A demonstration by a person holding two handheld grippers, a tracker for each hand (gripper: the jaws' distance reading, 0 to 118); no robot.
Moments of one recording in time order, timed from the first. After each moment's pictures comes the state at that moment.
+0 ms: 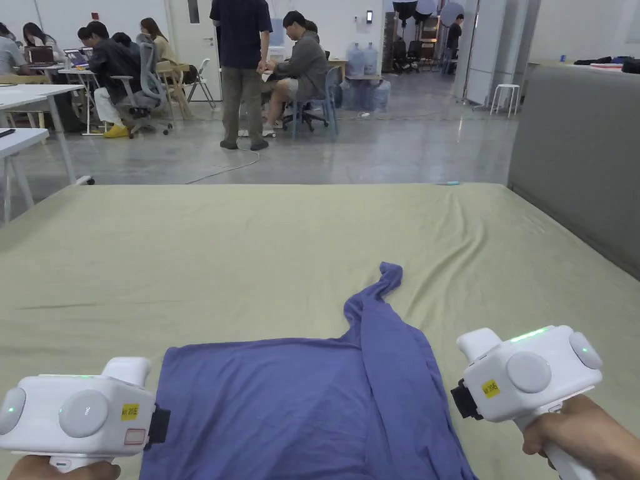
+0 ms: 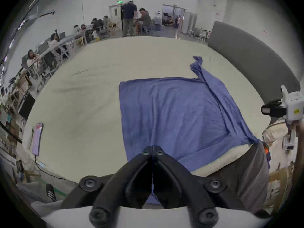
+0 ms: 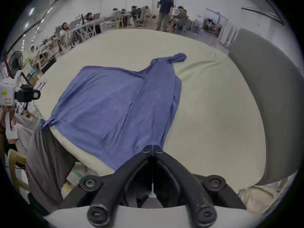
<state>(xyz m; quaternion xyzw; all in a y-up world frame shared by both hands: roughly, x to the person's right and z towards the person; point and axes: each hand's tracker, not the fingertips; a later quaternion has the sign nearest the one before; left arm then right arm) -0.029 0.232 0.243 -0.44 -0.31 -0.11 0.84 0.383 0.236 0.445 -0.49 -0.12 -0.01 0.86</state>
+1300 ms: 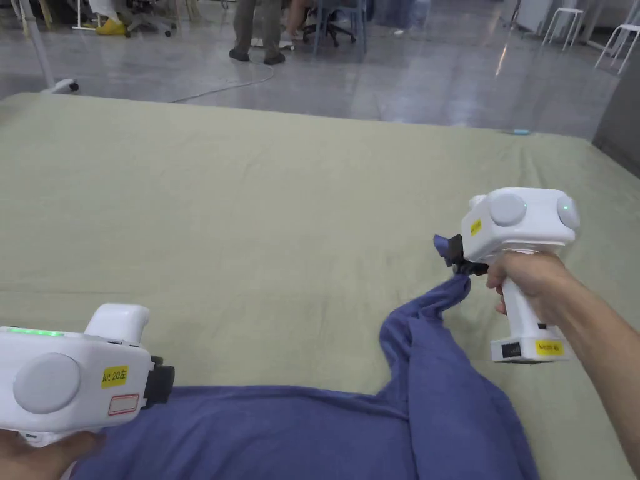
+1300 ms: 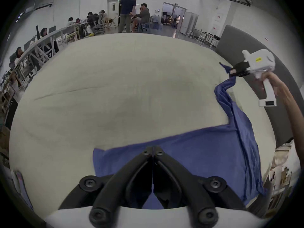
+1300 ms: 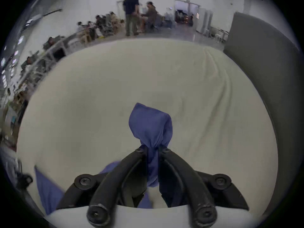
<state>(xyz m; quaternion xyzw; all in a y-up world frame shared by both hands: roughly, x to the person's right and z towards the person) 0.111 0.175 0.007 -0.45 -0.32 -0.08 0.83 0.590 0.216 0.054 -0.45 -0.20 -0.10 0.87</state>
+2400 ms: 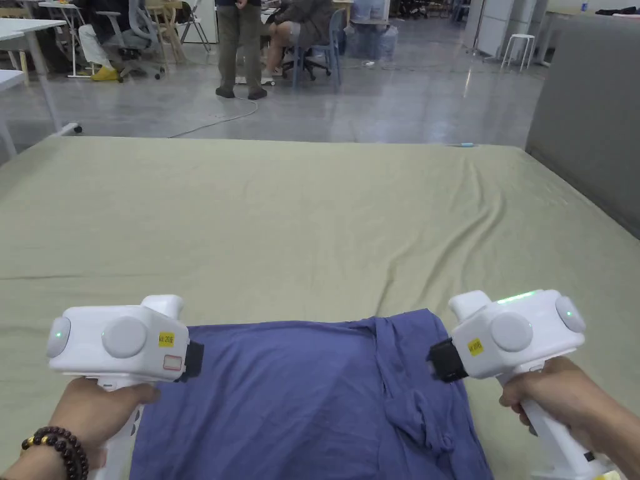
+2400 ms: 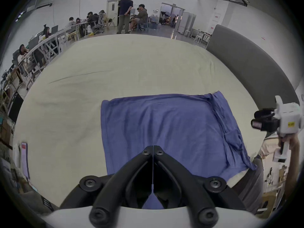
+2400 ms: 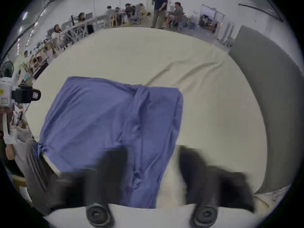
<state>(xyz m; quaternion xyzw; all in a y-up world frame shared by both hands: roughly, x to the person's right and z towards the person) 0.045 0.218 0.135 -0.46 -0.33 -0.08 0.82 0.421 0.225 0.343 -0.50 -0.14 -0.02 0.85</state>
